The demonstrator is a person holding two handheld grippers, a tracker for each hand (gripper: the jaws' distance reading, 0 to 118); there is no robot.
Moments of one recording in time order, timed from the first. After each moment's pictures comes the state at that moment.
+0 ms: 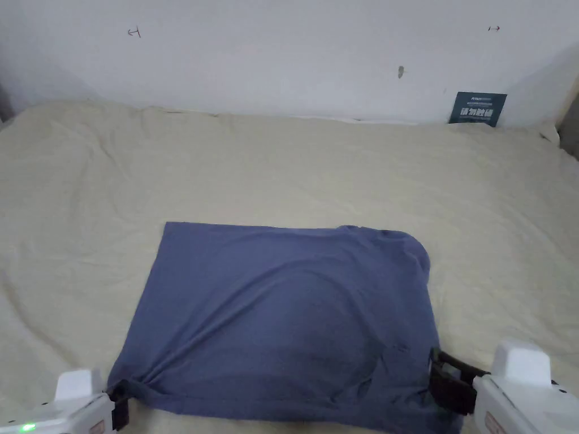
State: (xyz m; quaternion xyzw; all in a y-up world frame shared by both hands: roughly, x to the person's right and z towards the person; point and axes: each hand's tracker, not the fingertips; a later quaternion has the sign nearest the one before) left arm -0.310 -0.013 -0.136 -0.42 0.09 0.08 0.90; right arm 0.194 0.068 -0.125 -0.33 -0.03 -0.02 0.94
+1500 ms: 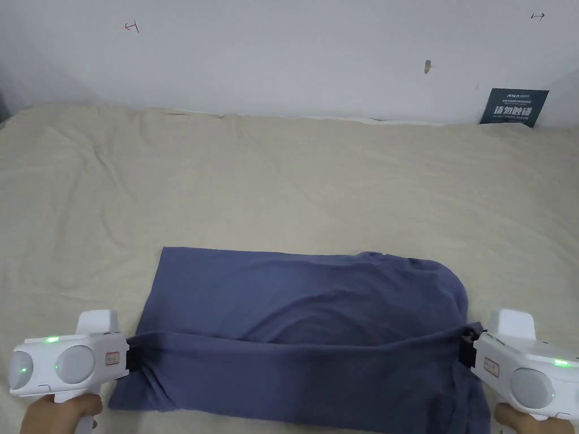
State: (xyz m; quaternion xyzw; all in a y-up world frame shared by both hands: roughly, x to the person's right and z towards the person) left arm -0.333 -0.005 -0.340 -0.48 0.08 0.06 0.87; right arm 0.209 0.001 -0.359 -0.40 -0.02 -0.02 0.91
